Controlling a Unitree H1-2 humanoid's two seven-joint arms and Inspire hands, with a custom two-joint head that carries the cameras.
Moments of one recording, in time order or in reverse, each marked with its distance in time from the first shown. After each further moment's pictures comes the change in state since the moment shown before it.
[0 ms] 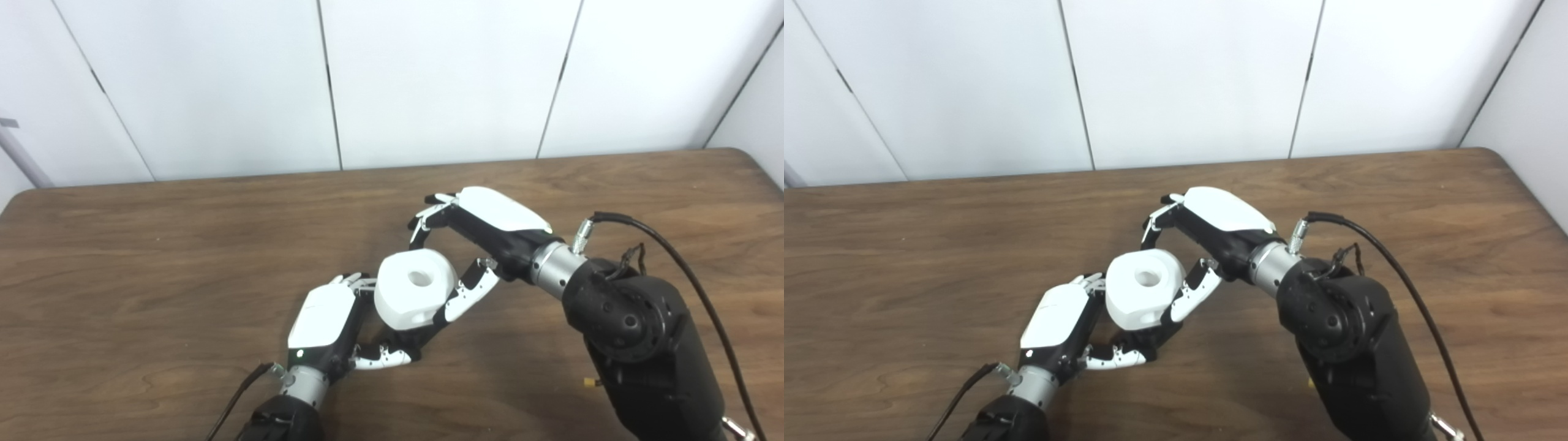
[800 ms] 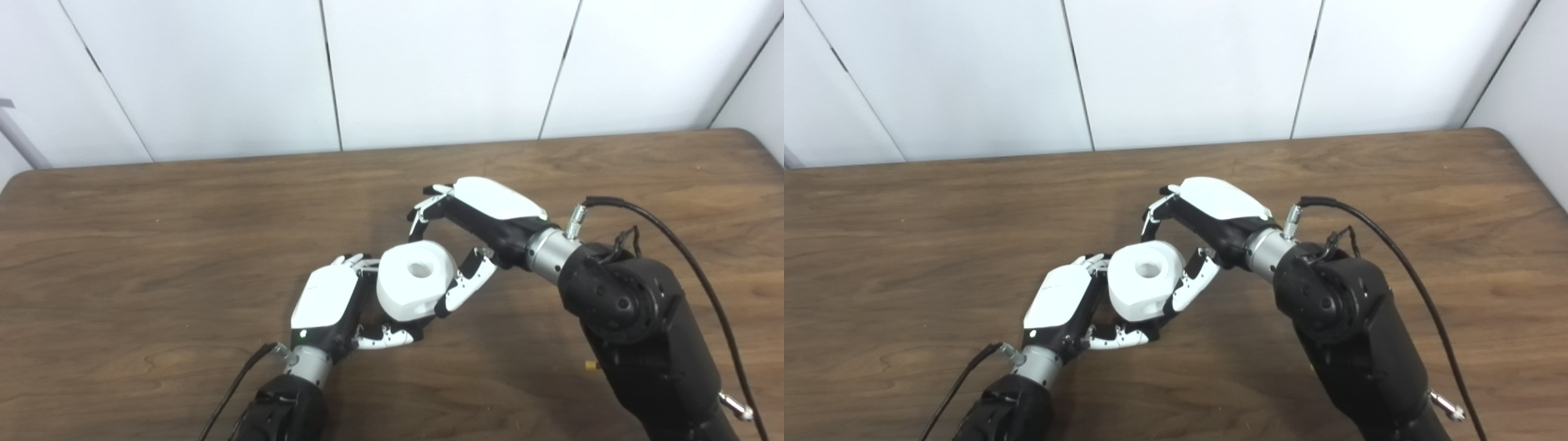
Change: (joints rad) left arm -0.002 -0.004 -0.004 0.000 0.007 0.014 0.000; right arm -0.001 -0.030 0.029 0.022 -0.003 -0.002 0.008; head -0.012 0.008
